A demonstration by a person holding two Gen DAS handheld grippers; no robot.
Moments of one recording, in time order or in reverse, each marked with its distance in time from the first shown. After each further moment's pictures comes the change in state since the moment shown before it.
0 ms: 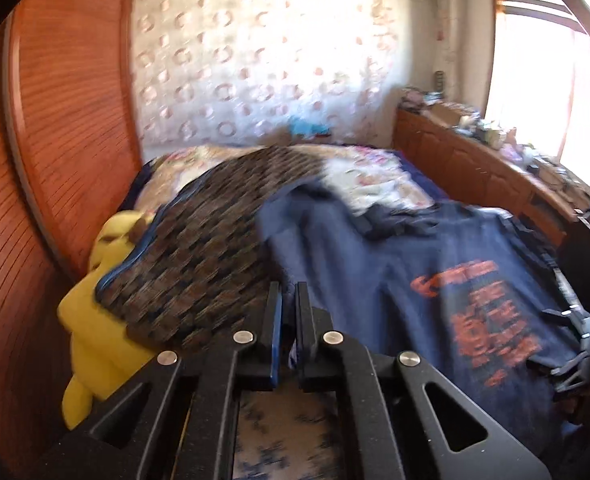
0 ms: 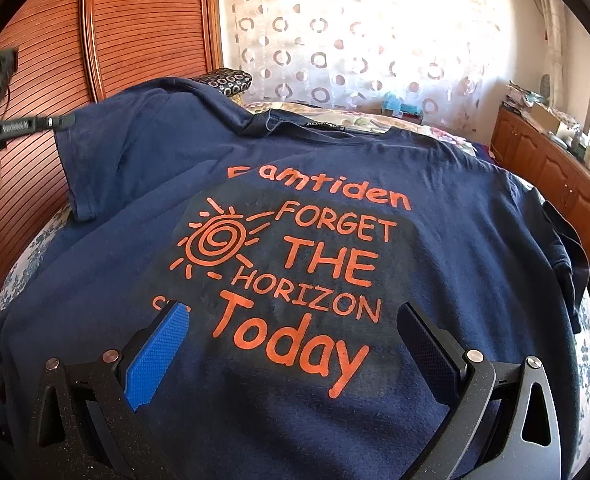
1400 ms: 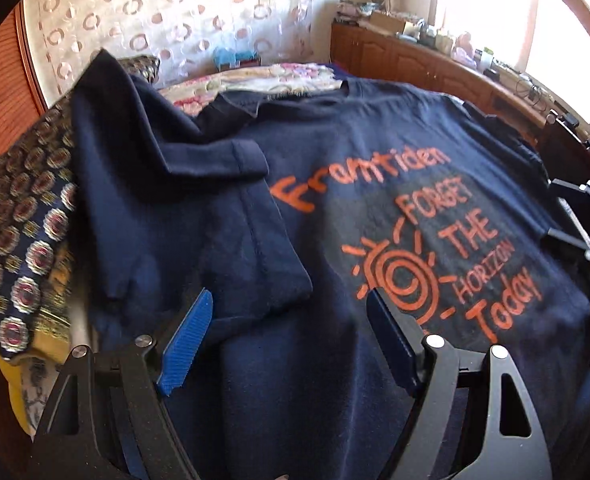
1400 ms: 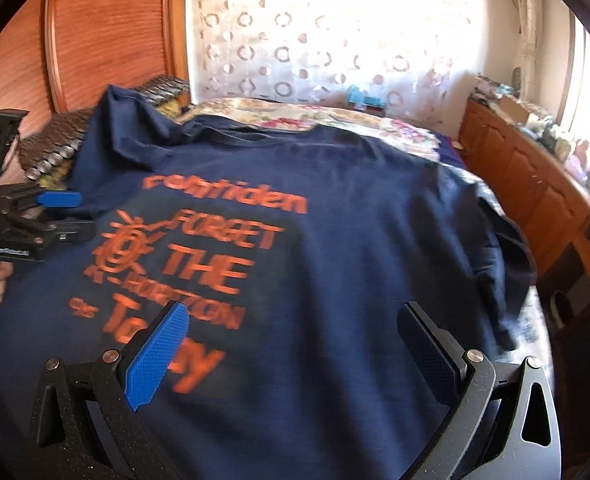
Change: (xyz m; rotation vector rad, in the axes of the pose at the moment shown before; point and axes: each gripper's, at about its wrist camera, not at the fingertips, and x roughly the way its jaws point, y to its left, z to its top) left arm 0.103 -0.128 -0.054 0.166 0.285 -0.097; right arm -0.010 -0.067 0.007 0.023 0.042 -0.117
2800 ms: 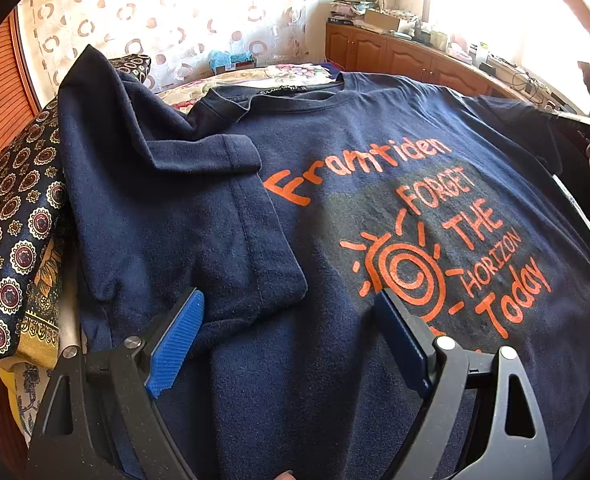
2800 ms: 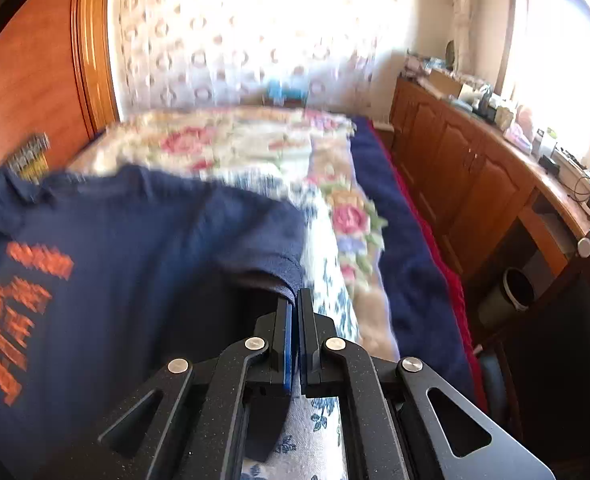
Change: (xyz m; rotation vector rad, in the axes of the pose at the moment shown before) left arm 0.006 -0.001 -0.003 0.029 -0.015 0.005; right arm -0.005 -0.181 0.052 0.143 0.003 -0.140
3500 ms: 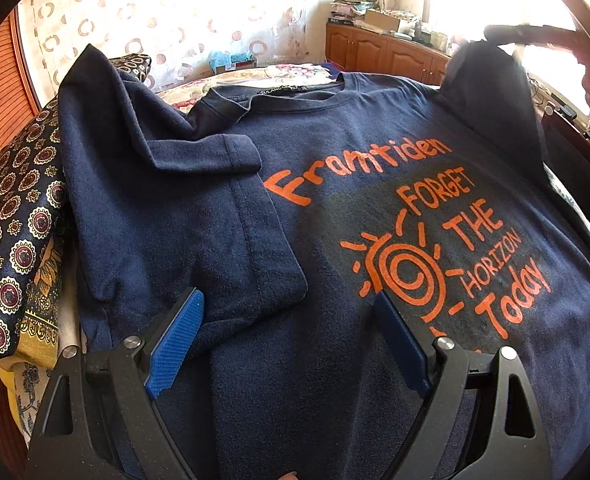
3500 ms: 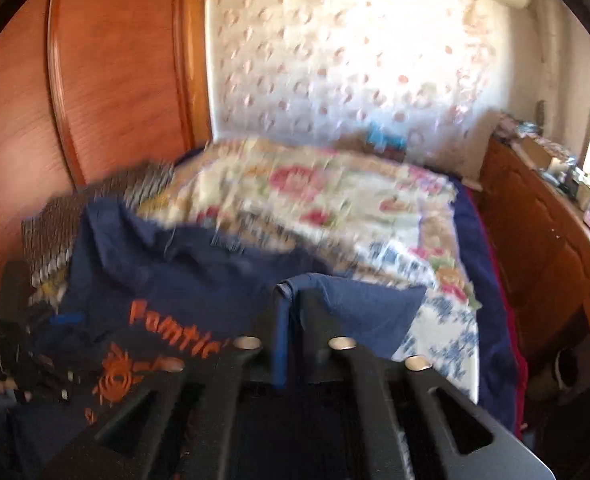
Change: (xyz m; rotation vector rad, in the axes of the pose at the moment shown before) left arm 0.001 0.000 0.000 -0.002 -0.001 0.000; right arm -0.042 0.135 0.060 -0.204 -0.065 0.269
